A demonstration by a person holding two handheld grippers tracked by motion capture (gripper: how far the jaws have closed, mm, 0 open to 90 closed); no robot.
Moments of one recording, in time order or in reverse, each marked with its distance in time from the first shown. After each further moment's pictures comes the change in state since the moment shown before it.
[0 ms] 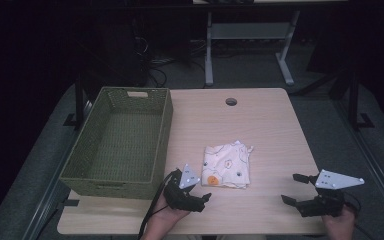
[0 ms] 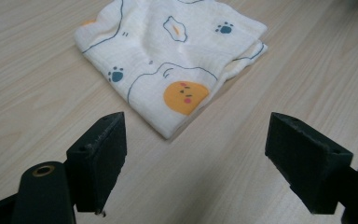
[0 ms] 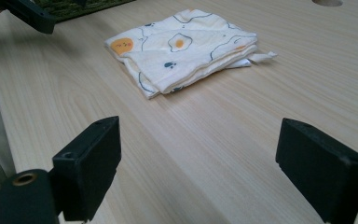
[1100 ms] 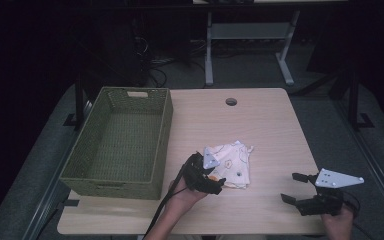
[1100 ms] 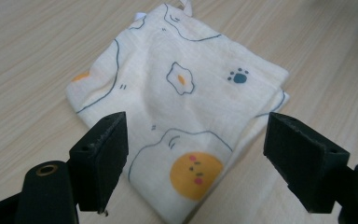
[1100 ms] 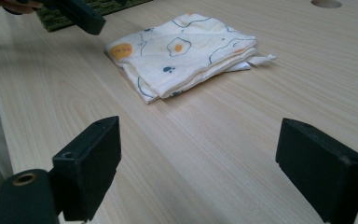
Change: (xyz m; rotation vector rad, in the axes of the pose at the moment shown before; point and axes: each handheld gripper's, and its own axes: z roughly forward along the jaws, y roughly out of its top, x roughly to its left) left arm 0.003 0.054 0.046 0.054 0.011 0.037; right arm -0.002 -0.001 0.001 -0.017 0.005 0.018
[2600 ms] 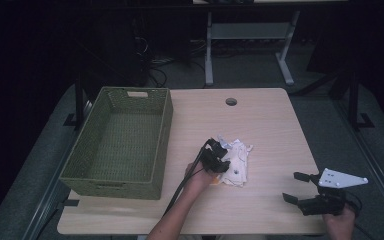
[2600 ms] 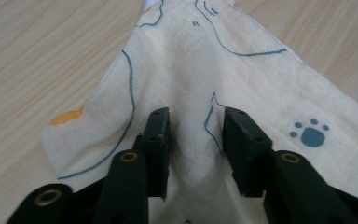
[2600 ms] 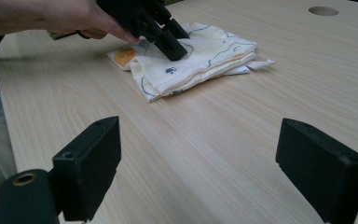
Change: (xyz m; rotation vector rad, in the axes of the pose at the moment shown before) left arm 0.027 0.026 0.075 0.118 0.019 -0.036; right arm -0.002 -0.001 -0.005 -0.030 0.012 0.002
